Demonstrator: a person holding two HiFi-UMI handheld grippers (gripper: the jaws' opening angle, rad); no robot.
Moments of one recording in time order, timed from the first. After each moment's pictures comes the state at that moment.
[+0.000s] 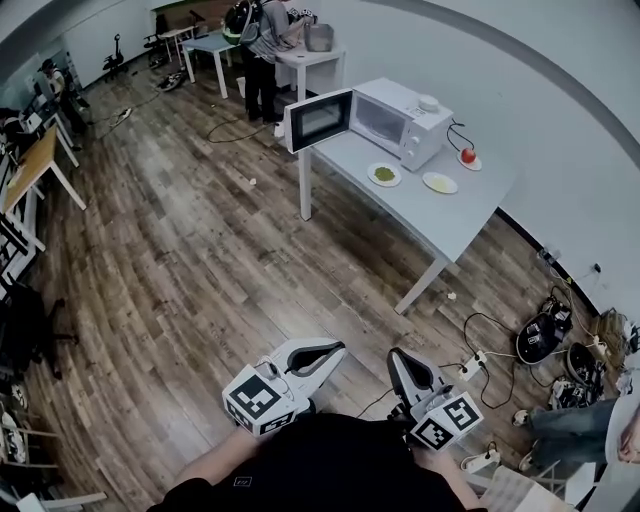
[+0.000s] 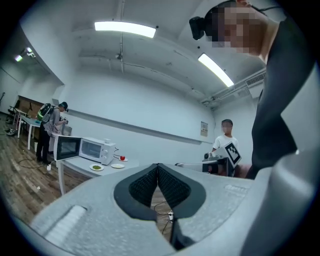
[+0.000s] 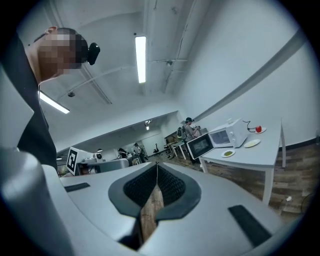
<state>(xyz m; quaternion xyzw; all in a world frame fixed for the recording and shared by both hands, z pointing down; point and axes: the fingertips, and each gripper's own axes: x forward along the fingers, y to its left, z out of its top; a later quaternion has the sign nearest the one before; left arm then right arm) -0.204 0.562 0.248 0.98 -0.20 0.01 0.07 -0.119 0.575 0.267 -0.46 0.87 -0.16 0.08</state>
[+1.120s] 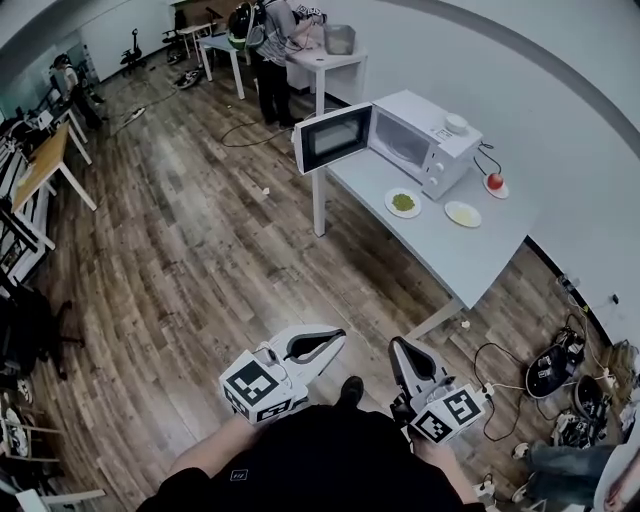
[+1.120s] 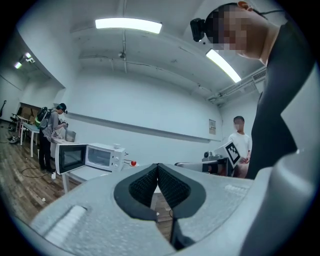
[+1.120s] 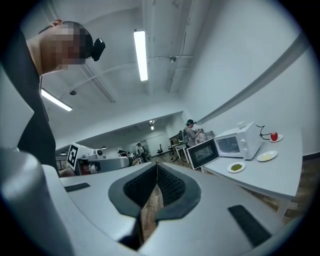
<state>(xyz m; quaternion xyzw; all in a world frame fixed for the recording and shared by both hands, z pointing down) -0.183 0.388 0.236 0.97 -0.22 0.01 0.05 -0.096 0.396 0.257 -0.44 0.89 -0.13 0.08</state>
